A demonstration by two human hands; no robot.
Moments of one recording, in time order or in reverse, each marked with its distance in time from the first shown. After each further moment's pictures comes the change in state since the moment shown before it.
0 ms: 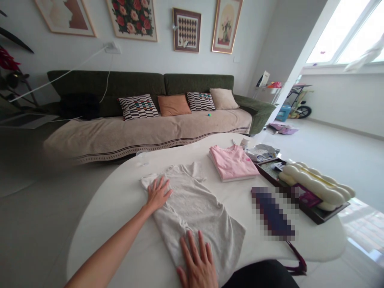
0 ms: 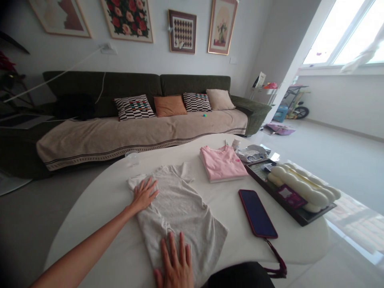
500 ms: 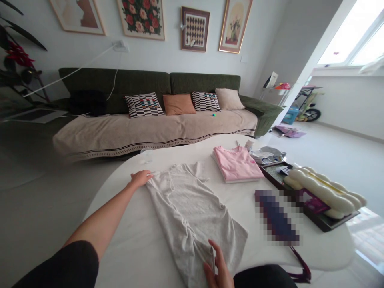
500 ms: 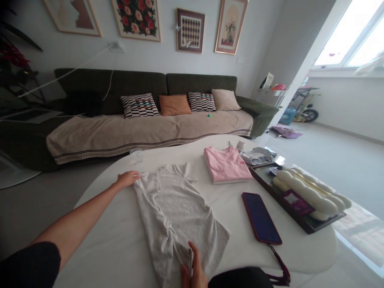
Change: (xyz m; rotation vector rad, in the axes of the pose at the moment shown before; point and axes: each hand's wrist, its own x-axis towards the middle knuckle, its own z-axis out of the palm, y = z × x) left_hand 0.055 -0.093 -0.060 -0.001 -0.103 -0.260; right_hand -0.038 0.031 -0.004 0.531 0.020 0.642
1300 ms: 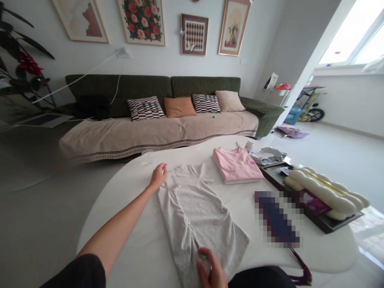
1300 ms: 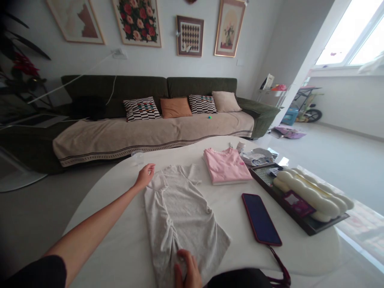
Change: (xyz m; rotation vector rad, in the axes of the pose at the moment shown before) left_hand -0.008 0.081 0.024 -0.472 0.244 0.081; right_hand 0.006 -0.034 -0.005 0.139 0.102 -0.094
